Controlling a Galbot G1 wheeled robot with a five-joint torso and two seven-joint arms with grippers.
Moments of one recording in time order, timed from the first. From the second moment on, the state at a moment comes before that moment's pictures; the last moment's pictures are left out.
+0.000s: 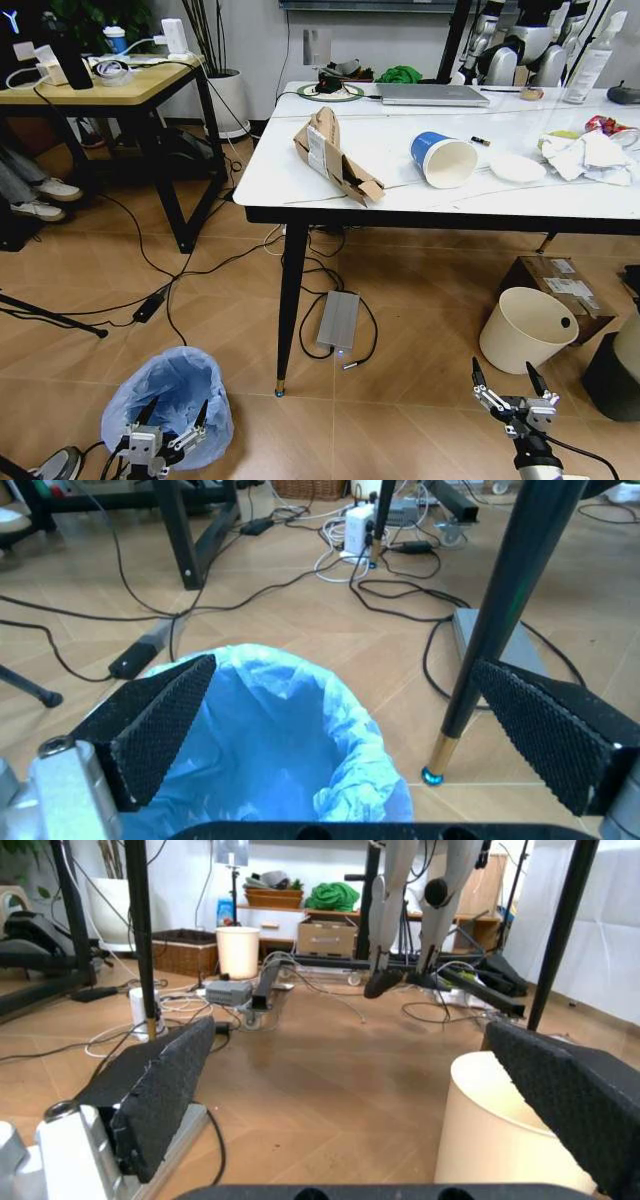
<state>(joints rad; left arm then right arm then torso) 2.02 -1.25 -0.69 -2.05 -0.28 -0.21 0.03 -1.76 1.50 0.83 1.87 0.21 0.42 -0.20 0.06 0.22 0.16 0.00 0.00</state>
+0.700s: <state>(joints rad) 2.04 -1.24 -0.70 -2.06 -0.31 -0.21 0.02 -1.74 1.53 0.82 1.87 0.21 0.41 -0.21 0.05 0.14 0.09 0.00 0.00</state>
